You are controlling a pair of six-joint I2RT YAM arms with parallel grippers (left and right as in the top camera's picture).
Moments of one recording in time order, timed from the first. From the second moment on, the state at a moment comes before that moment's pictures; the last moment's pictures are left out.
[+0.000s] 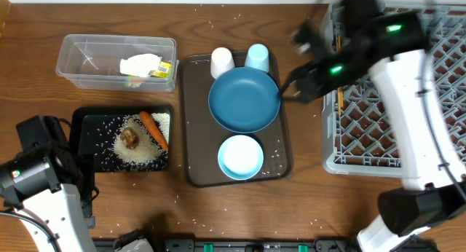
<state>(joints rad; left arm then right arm) 0.48 1.07 1.20 -1.60 -0.24 -1.22 0.32 1.80 1.98 -1.54 -0.59 -0.22</state>
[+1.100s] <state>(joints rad) 0.48 1.07 1.20 -1.60 -0.24 -1.22 0.99 1.93 1.25 -0.68 -0.09 0.24</state>
